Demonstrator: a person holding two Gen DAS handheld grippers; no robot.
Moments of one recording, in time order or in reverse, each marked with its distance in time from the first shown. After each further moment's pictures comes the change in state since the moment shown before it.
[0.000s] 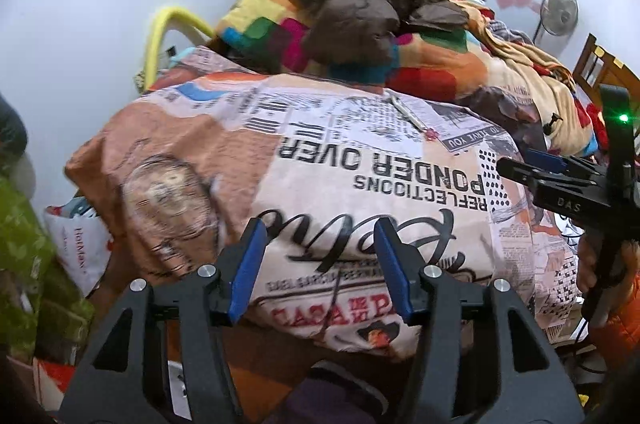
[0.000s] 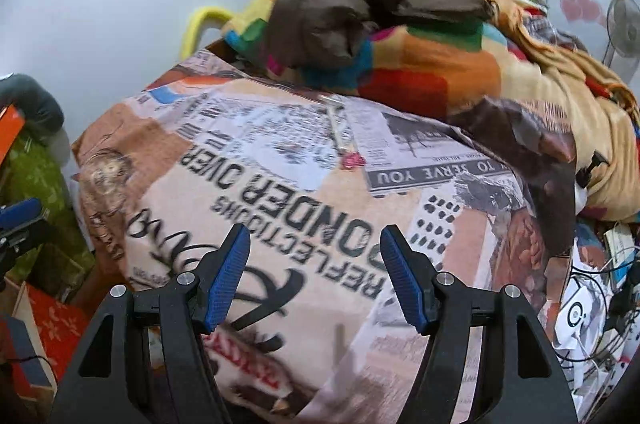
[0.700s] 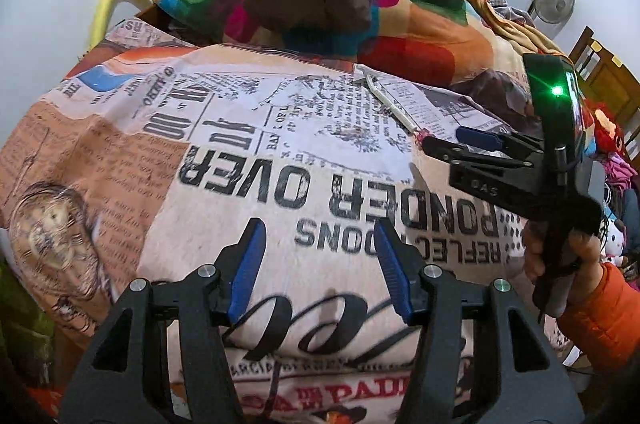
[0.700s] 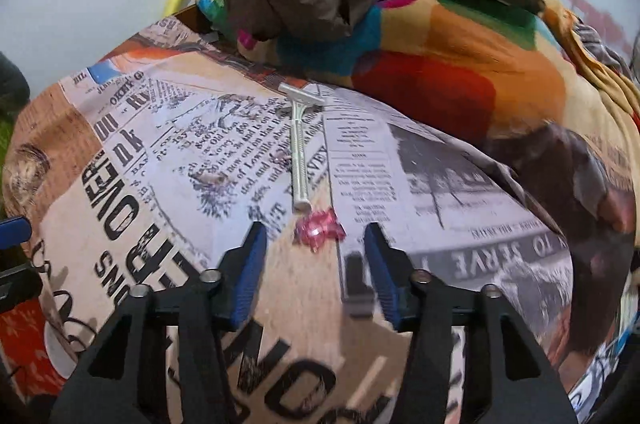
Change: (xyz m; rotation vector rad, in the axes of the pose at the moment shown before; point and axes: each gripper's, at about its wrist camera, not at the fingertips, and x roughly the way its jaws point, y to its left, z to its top) left arm 0.143 -0.036 0.048 -0.011 0.103 -0.118; right arm 0.136 -0.022 0.049 -0.116 0.066 -0.035
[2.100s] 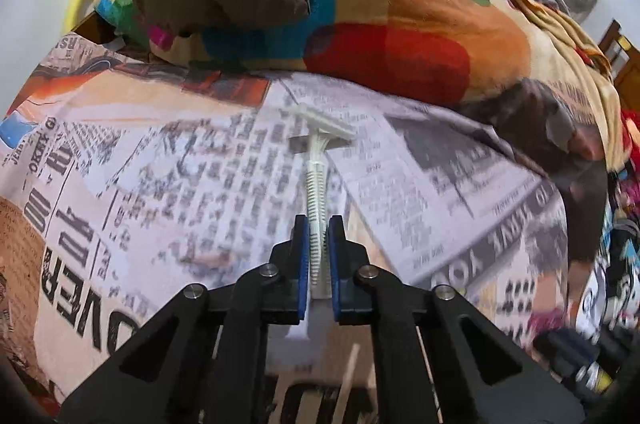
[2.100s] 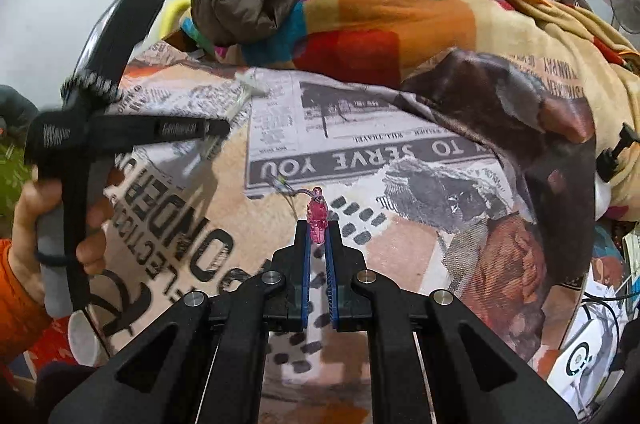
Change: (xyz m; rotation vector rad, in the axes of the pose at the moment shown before) left arm 0.133 -0.092 0.081 0.010 0.078 0.048; right arm -0.070 -0.081 -0.068 0.133 -0.034 0.064
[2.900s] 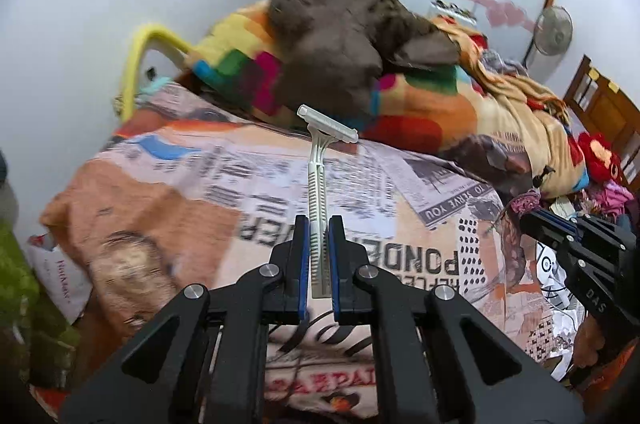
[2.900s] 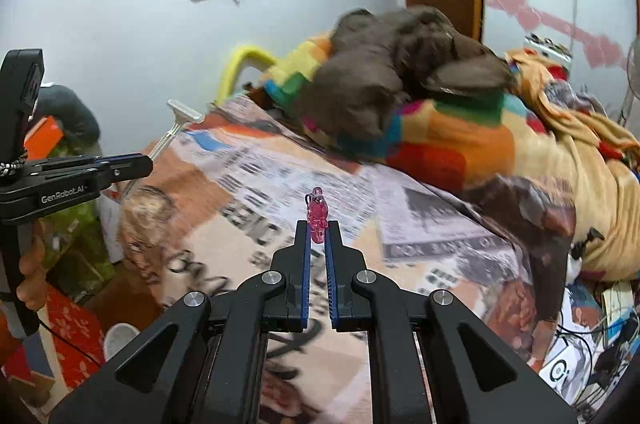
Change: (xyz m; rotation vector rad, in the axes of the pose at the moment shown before) left arm -0.268 0.103 -0.072 -0.022 -0.236 0.034; right arm -0.119 0.134 0.039 -0.132 -0.189 0.089
